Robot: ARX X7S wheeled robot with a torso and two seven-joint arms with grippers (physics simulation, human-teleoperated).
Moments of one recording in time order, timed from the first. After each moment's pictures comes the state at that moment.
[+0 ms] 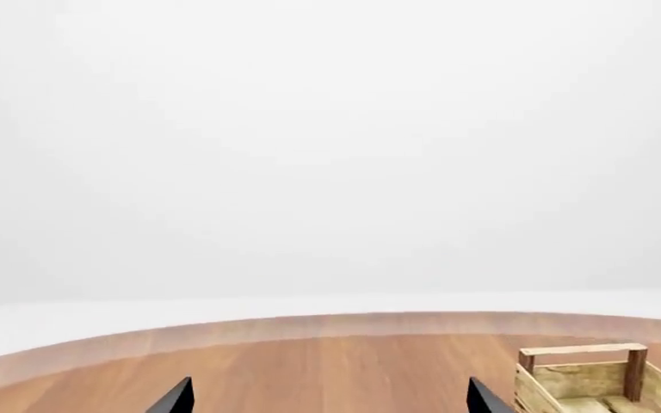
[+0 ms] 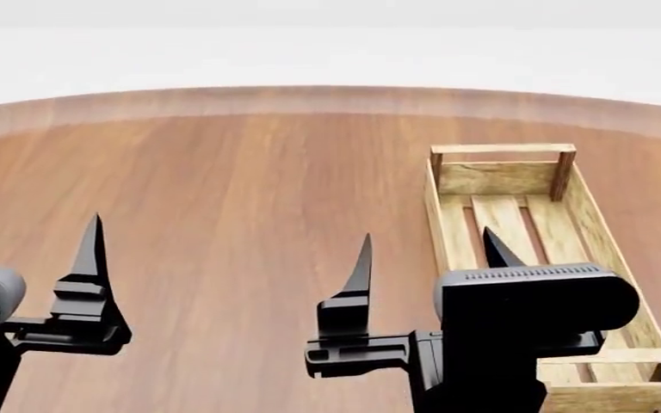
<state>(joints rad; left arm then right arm) -0.34 -0.22 0.09 0.71 -0.34 -0.82 -0.28 0.37 0.20 -0.13 -0.70 0.36 0.91 0.26</state>
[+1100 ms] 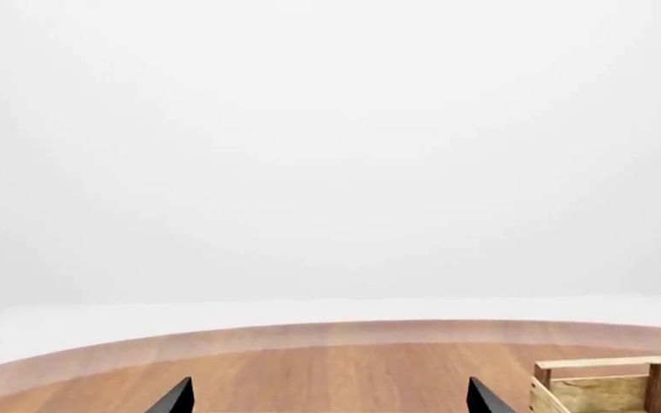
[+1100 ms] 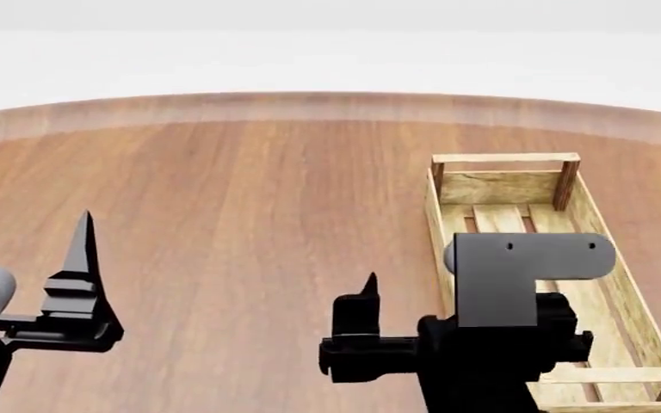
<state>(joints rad) -0.34 -0.25 0.09 0.72 -0.37 -0.82 -0.31 0.57 0.15 0.07 -0.60 0.66 1.43 0.37</state>
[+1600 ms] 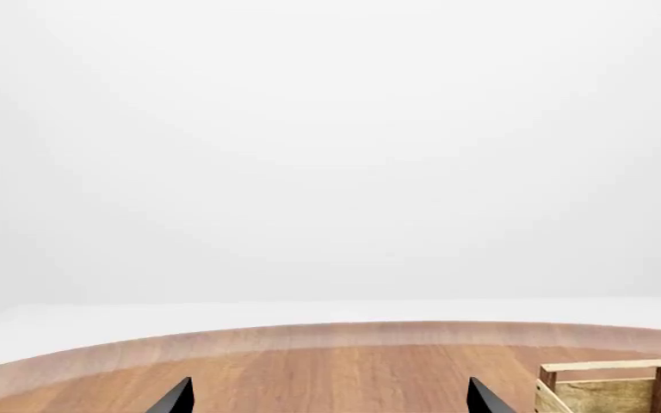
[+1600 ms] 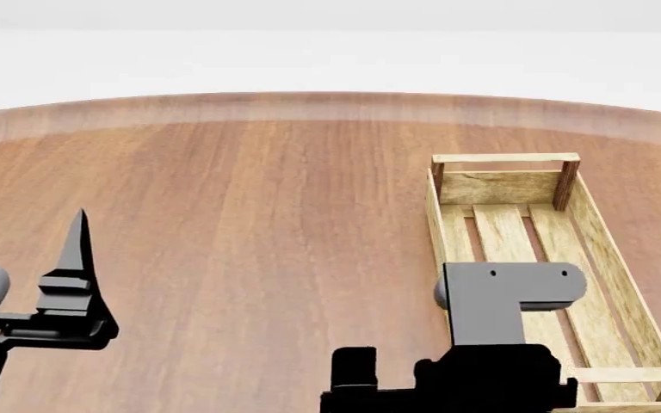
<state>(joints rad) -0.34 -0.26 0.09 0.72 -0.39 -0.81 -0.32 0.62 0.27 0.09 -0.35 1.29 1.54 0.82</state>
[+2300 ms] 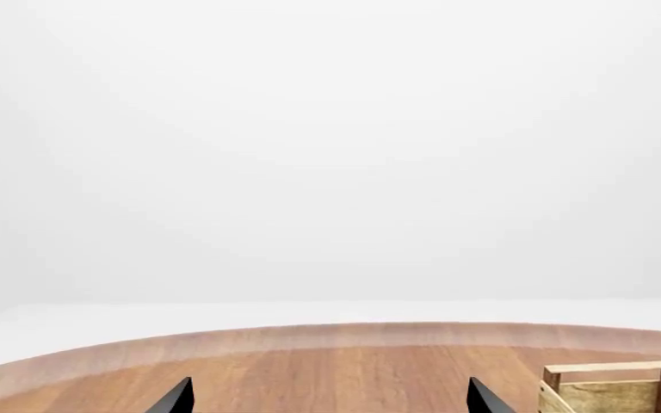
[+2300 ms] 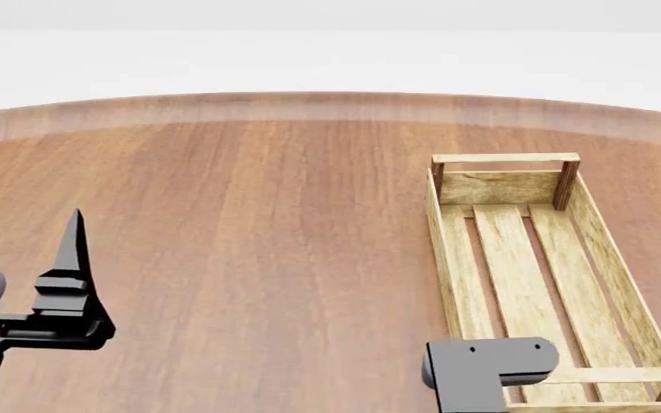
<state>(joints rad) -0.34 -0.27 0.09 0.72 -0.40 -0.80 -0.33 0.51 0.37 -0.04 -0.26 1.42 1.46 0.87</state>
